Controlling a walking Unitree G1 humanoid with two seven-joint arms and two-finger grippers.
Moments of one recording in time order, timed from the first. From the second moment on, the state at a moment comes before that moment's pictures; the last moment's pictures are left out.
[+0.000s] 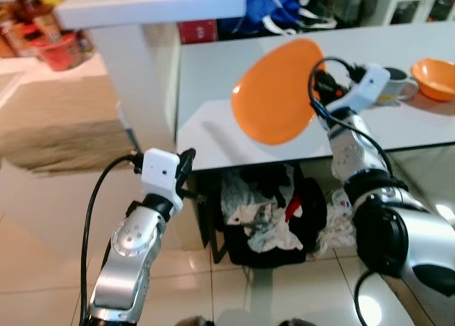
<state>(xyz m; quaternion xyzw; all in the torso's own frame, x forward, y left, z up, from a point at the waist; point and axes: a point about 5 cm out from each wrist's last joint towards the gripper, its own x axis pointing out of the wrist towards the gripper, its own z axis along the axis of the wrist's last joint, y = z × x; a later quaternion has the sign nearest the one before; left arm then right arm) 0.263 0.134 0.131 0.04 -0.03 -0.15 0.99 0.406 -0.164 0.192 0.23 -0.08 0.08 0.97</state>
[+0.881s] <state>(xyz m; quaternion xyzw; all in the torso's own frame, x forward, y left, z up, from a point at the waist) 0.247 0.130 0.163 0.04 -0.05 -0.17 0.98 0.402 -0.169 0.162 0.20 0.00 0.01 0.98</state>
